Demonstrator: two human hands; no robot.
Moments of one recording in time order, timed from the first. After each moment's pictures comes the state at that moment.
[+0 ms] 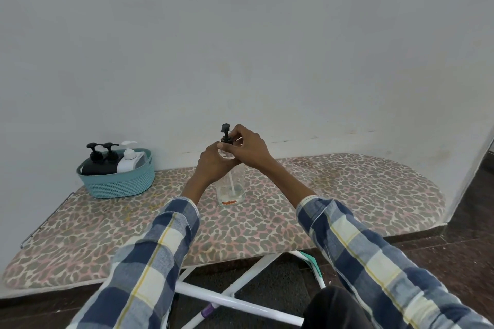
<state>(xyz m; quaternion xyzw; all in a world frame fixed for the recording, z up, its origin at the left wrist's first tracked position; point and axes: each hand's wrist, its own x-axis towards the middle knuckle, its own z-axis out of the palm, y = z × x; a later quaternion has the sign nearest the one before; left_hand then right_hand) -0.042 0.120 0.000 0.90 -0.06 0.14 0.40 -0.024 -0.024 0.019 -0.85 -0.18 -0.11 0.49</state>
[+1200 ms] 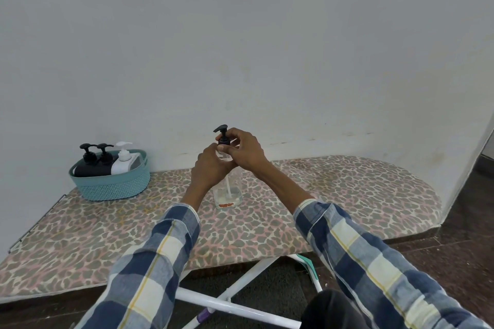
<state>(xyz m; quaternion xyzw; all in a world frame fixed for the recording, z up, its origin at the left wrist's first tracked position) -0.036 0.122 -0.011 0.90 -0.01 0.16 0.40 -0.023 -0.014 0.016 -0.83 -0.17 -0.12 0.52</state>
